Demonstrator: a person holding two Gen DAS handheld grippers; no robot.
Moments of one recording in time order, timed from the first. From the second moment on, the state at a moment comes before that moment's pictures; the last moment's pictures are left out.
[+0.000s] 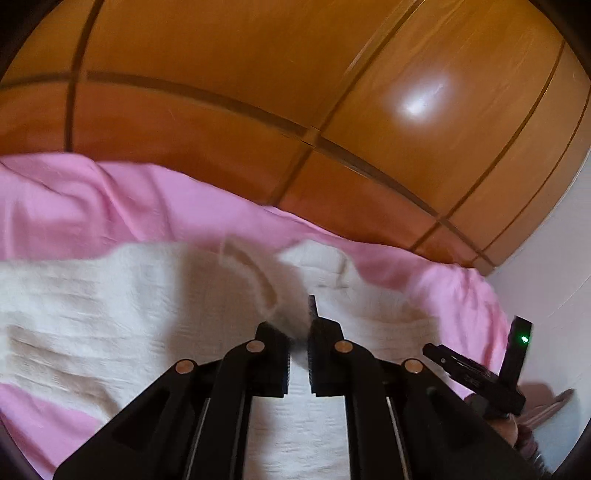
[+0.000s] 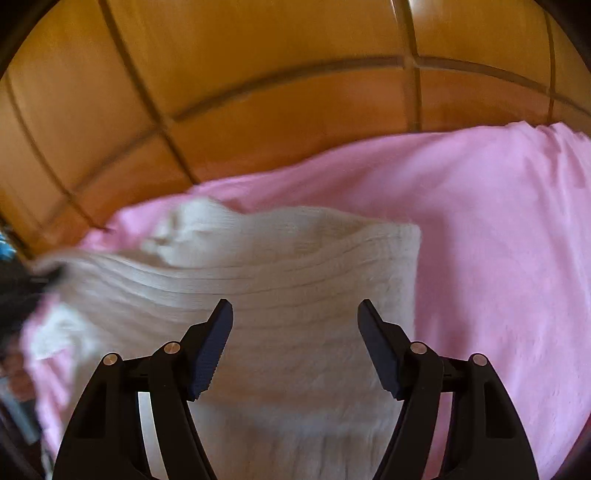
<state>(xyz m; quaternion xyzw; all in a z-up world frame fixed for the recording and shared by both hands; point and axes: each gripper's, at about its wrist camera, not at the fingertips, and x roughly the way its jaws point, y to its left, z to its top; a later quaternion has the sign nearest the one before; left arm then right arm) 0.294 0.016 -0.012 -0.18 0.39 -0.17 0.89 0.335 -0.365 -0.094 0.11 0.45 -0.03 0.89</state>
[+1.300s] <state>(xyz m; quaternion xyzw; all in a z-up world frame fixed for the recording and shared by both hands) 0.127 0.386 -0.121 -0.54 0.31 0.20 0.76 0.250 -0.244 -0.132 -0.01 0.44 0.02 0.90</state>
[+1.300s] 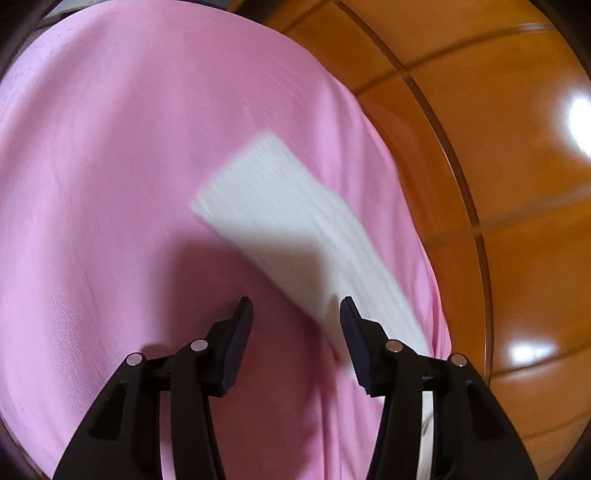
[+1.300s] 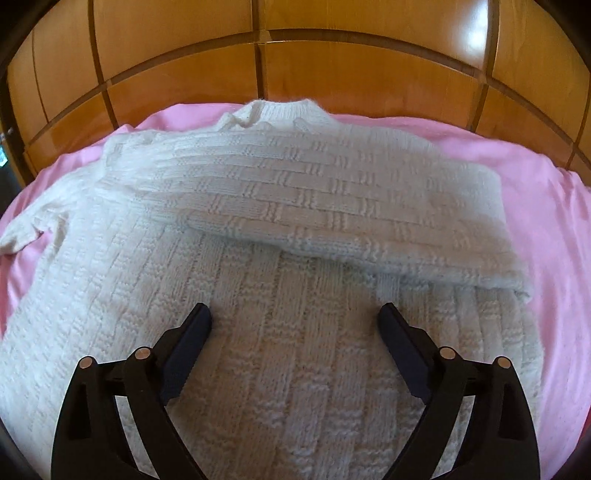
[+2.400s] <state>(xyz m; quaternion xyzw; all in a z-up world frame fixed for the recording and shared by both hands) 0.236 0.019 -0.056 -0.21 0.43 -0.16 0.87 0.253 -0.250 -0.133 0.01 0.44 0.04 0.90</state>
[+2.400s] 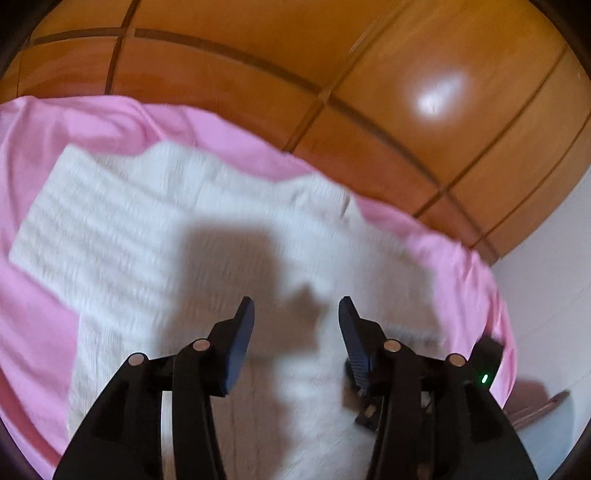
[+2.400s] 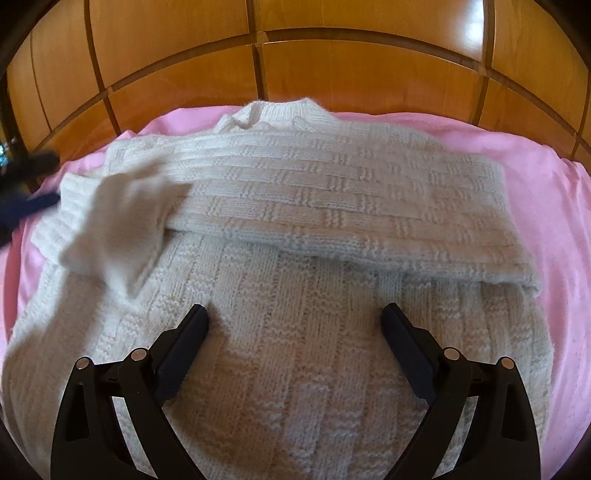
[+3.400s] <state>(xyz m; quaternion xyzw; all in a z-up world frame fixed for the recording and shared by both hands) 0.172 0.068 -0.116 -0.18 0.45 -0.08 0.87 0.307 -0.290 -0.001 0.14 0.36 0.06 0.92</state>
